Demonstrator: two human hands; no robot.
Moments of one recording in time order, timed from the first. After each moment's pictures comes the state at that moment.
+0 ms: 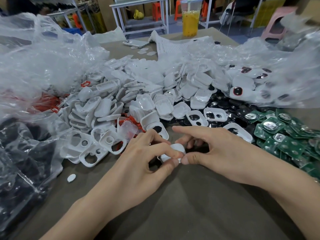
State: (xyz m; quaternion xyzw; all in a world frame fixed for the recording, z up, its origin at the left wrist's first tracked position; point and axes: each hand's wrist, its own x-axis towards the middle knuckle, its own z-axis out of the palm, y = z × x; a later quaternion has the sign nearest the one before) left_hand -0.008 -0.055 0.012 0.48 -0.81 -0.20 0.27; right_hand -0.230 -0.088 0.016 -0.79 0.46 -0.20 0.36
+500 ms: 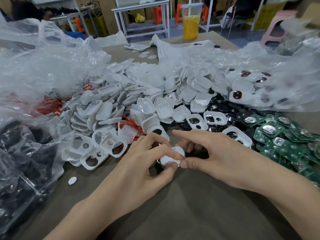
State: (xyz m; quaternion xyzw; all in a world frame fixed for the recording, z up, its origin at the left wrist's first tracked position) left_hand -0.005 -0.053 0.012 0.47 -0.82 -0.19 0.25; right_hand -0.230 -0.086 0.016 -0.82 0.45 -0.19 0.31
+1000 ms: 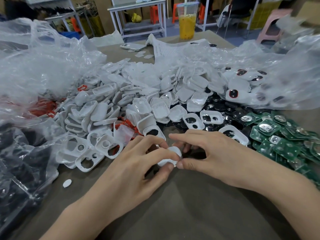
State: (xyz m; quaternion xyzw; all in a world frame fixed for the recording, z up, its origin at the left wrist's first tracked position) left_hand -0.003 -0.054 0.016 0.44 -0.87 -0.10 0.23; right_hand -0.232 -0.088 0.015 -0.84 0.43 -0.18 0.28
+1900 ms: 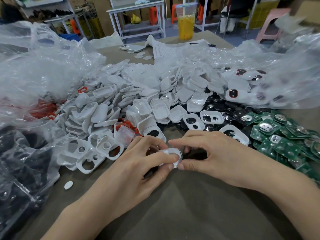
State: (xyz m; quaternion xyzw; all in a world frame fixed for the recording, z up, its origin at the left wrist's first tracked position) left_hand 0.001 -0.057 0.014 0.41 -0.87 -0.09 0.25; right_hand -0.232 -0.088 0.019 -0.84 0.43 -0.17 0.29
